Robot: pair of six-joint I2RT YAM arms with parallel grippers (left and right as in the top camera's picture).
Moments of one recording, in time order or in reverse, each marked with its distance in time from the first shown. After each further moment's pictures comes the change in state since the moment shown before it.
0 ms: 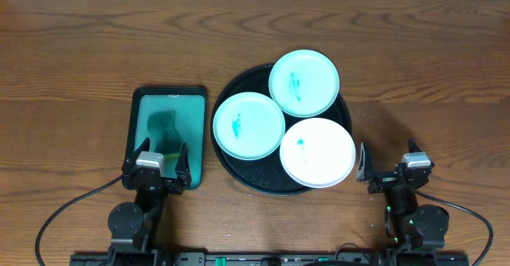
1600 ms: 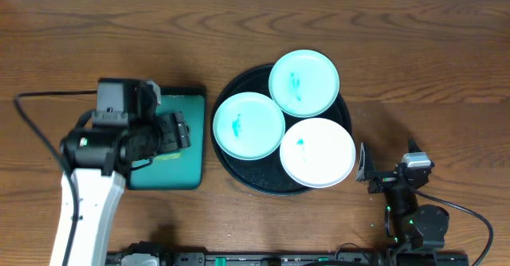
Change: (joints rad) left arm -0.001 1.153 1.113 -1.025 0.072 -0.264; right arm 0.000 0.000 0.000 0.000 0.000 0.000
